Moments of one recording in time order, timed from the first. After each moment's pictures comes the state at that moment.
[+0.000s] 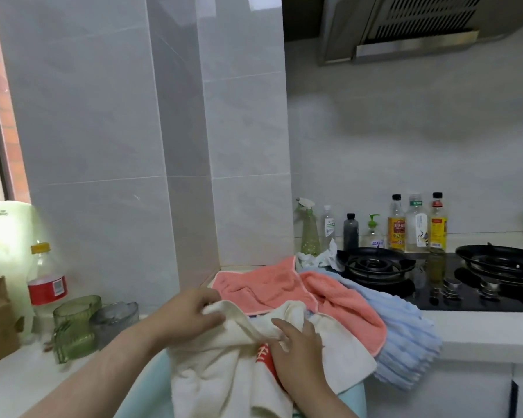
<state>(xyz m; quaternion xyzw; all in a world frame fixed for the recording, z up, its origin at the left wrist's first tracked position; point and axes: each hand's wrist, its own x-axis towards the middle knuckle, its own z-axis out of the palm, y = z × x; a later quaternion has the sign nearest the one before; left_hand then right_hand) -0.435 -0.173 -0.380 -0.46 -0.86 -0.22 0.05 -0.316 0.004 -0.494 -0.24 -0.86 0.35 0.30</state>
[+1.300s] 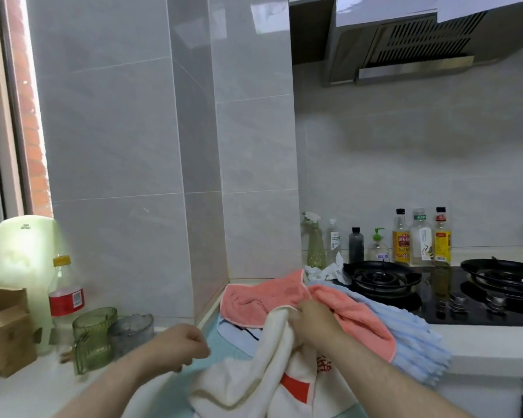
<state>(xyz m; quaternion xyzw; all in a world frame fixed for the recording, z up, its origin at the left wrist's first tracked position) -0.448 -0.217 -0.400 -0.27 -0.89 -0.34 -0.15 -0.339 0.044 -0.419 -0.21 -0.92 0.26 0.21</state>
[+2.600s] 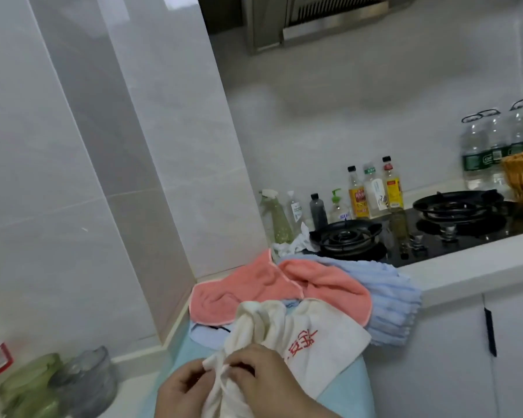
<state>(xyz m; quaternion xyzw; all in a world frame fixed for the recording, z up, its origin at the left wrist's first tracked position) -0.397 -0.157 -0.481 -0.20 -0.67 -0.71 -0.05 -0.328 -0.030 -0.497 -0.03 -0.82 0.45 0.34</state>
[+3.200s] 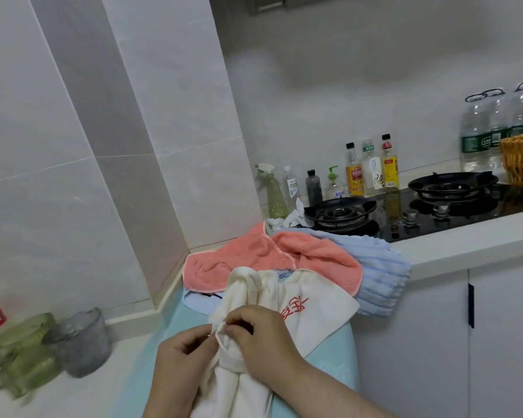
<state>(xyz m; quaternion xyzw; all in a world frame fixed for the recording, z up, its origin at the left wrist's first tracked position) -0.393 -0.163 -0.487 -0.30 -0.68 -0.66 -0.05 -0.322 -0.038 -0.502 -0.08 -0.79 0.46 0.39</state>
